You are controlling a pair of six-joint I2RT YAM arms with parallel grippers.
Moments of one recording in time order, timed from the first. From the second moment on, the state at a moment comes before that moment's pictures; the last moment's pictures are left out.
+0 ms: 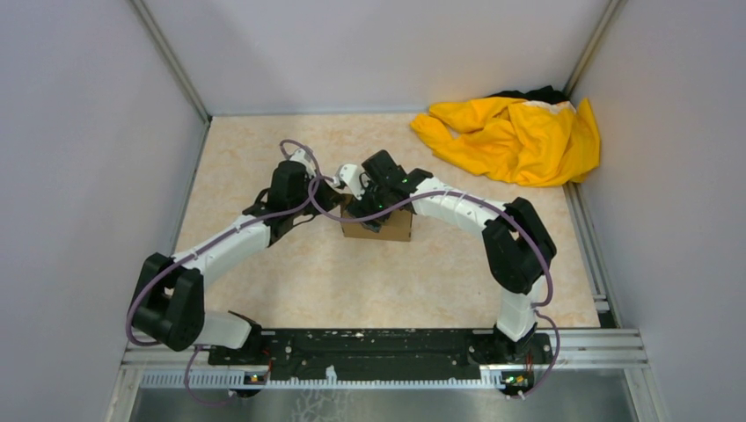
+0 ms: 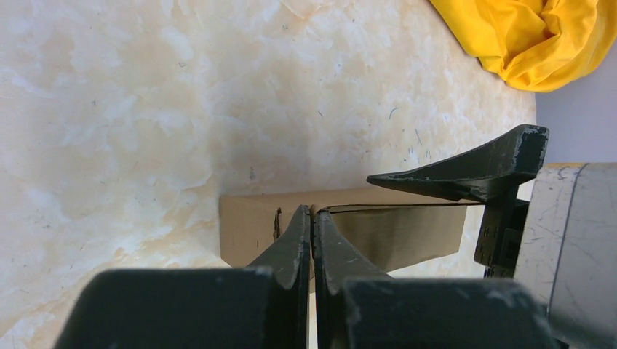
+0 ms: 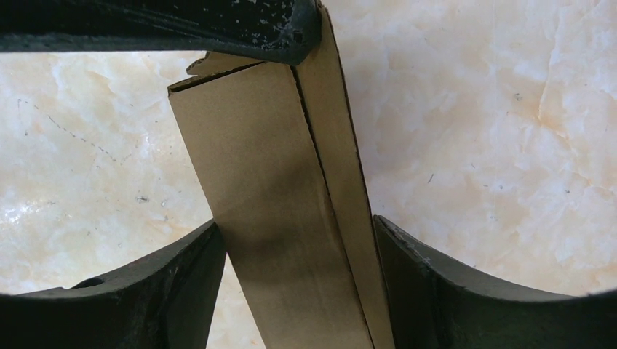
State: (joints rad) left arm -0.47 1.39 0.83 0.04 0.10 -0.68; right arm 0.76 1.83 1.40 -0.49 -0.18 -0.39
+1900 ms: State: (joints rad) left arm -0.52 1.25 0.59 0.27 0.00 -0.62; right arm 0.79 1.83 1.36 -0.40 -0.11 -0.33
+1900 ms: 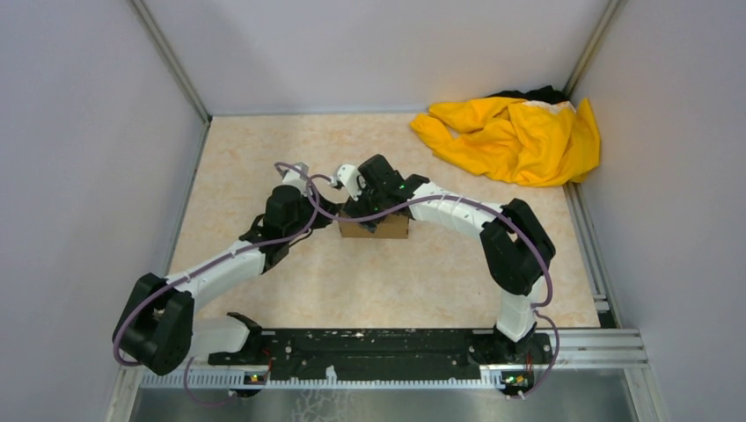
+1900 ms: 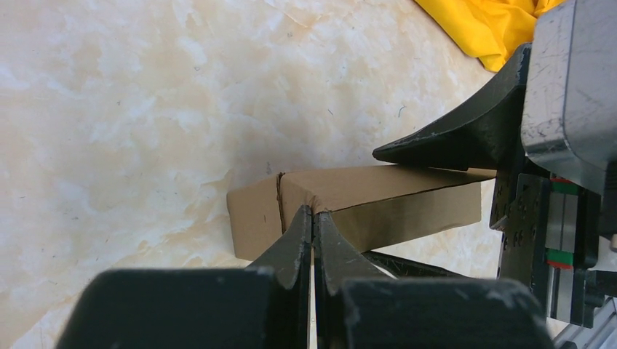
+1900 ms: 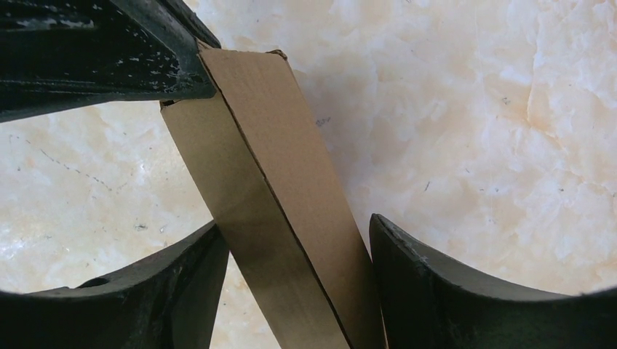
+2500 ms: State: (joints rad) left arm -0.53 1.22 0.57 0.10 -0.01 -0.56; right arm 0.79 1.82 1.33 -0.34 -0.10 -0.33
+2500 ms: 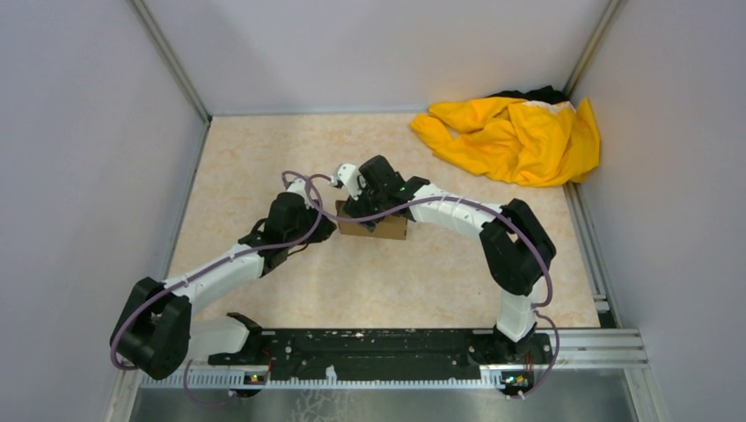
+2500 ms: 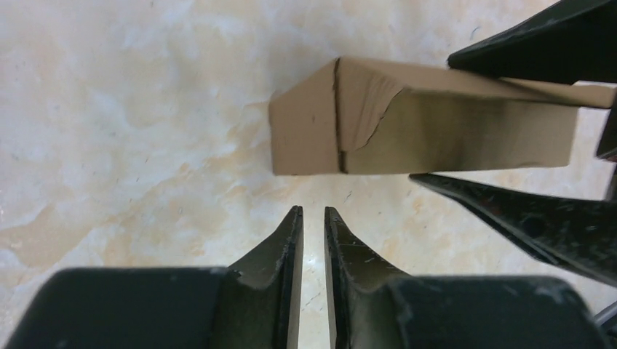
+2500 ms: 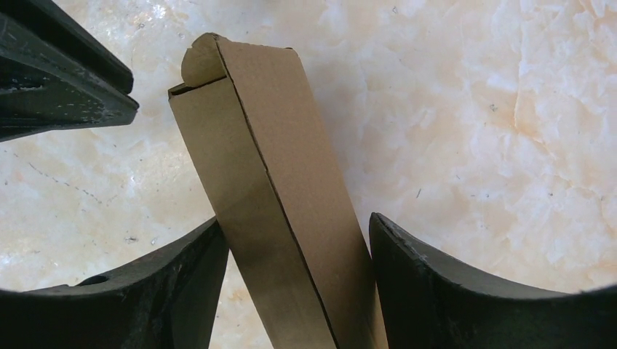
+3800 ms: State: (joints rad) left arm -0.50 1.05 0.63 0.02 0.23 -0.40; right arm 0.78 1.66 1.14 -0.35 -0.36 -0.51
